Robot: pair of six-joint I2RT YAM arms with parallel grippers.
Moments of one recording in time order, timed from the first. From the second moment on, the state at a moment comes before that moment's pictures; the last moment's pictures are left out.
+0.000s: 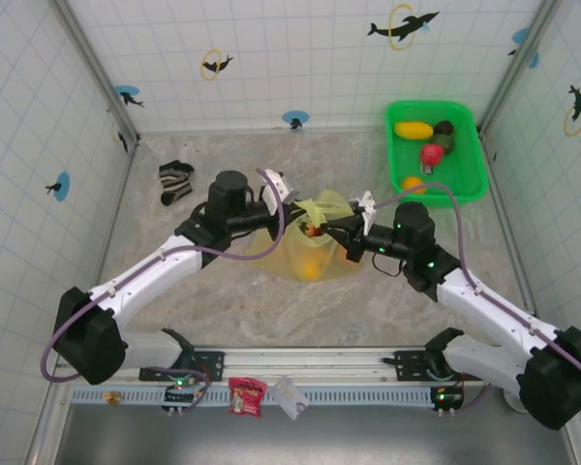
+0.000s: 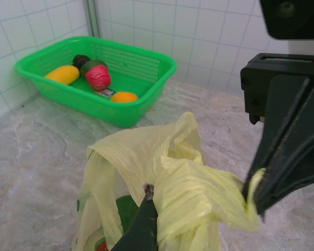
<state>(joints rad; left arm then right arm) -0.64 1.29 0.95 0.00 0.58 0.15 0.61 1.04 0.62 0.23 -0.56 0.18</state>
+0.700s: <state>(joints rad) -0.63 1.29 0.93 0.02 0.59 0.17 0.65 1.14 0.62 0.35 -0.34 0.17</state>
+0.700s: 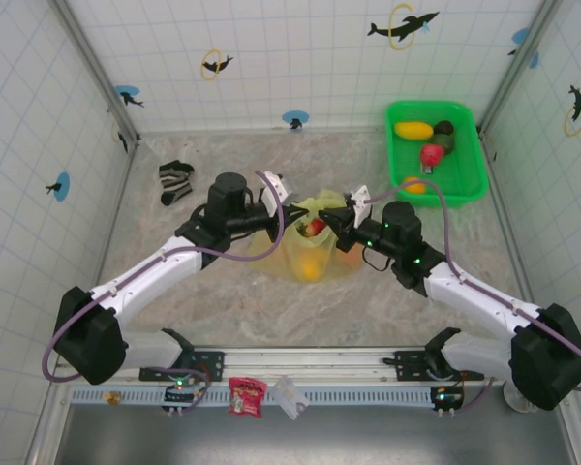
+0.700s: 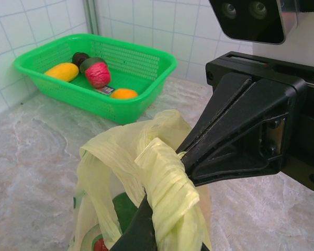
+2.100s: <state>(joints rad) -0.63 1.34 0.99 0.00 0.67 0.20 0.73 1.16 0.62 0.33 -0.21 0.15</state>
